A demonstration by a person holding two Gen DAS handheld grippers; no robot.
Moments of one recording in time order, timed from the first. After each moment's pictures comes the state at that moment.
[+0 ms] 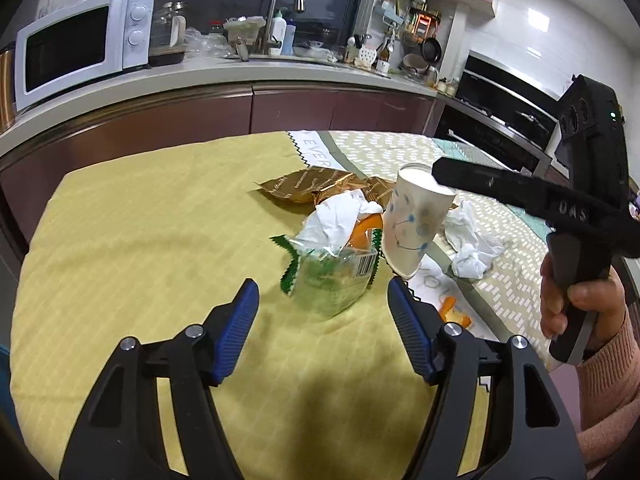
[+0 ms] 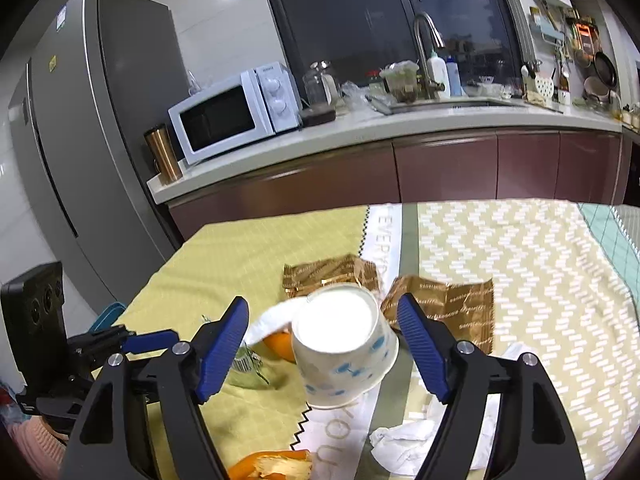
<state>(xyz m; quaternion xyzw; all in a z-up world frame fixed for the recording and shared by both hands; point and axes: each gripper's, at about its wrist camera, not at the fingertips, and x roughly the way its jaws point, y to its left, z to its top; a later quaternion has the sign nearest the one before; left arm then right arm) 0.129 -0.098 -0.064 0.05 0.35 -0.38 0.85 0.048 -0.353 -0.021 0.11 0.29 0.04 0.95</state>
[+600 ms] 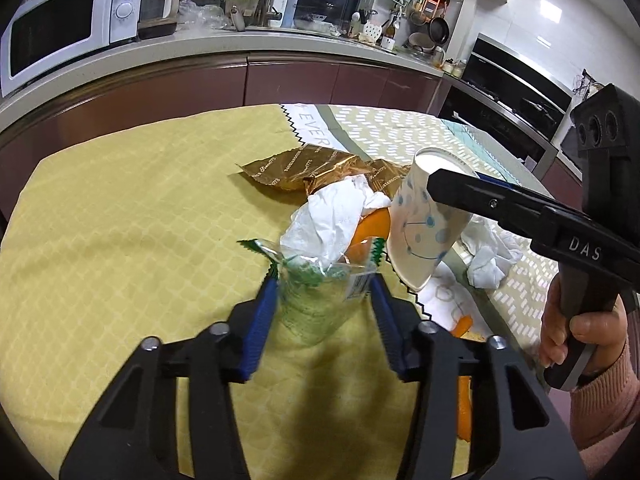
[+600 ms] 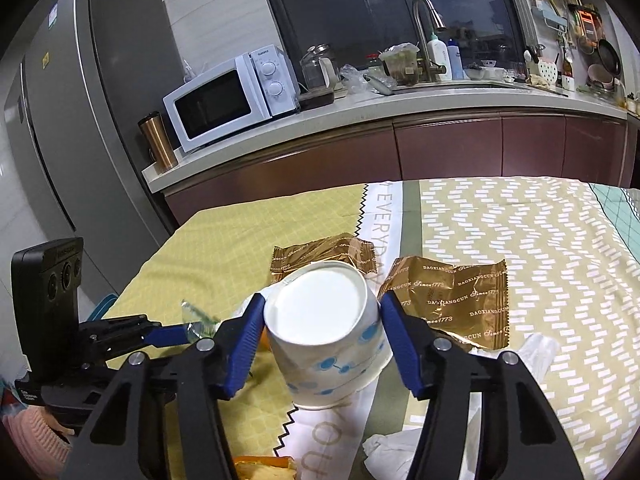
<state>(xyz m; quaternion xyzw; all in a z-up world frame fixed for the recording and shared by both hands) 0.158 -0.132 -0.079 0.05 0.40 -0.38 0.84 0.057 -0.358 -0.037 0.12 0.30 0.05 0.94</state>
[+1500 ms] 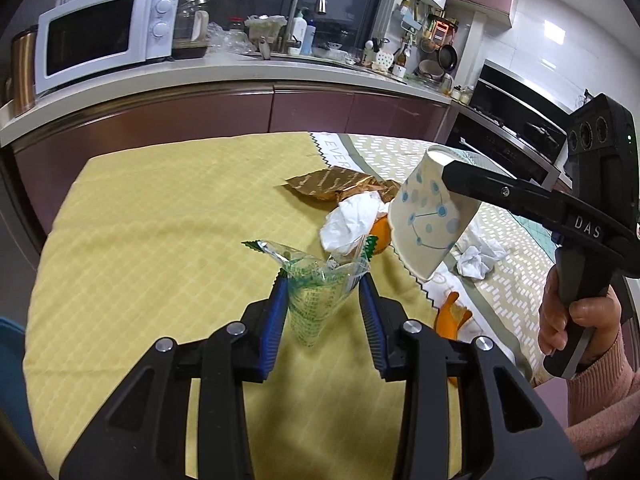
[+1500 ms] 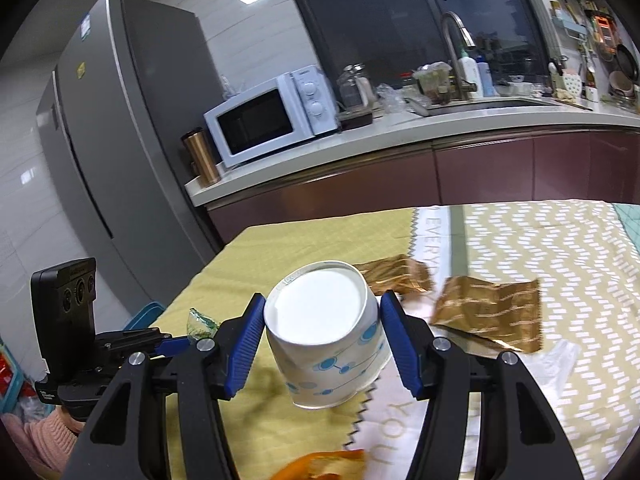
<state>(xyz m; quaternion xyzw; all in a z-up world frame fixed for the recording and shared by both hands) 0.123 -0.066 -0.047 0.03 0.36 -0.35 0.86 0.040 -0.322 -0.009 0.13 0.27 0.12 0.95</state>
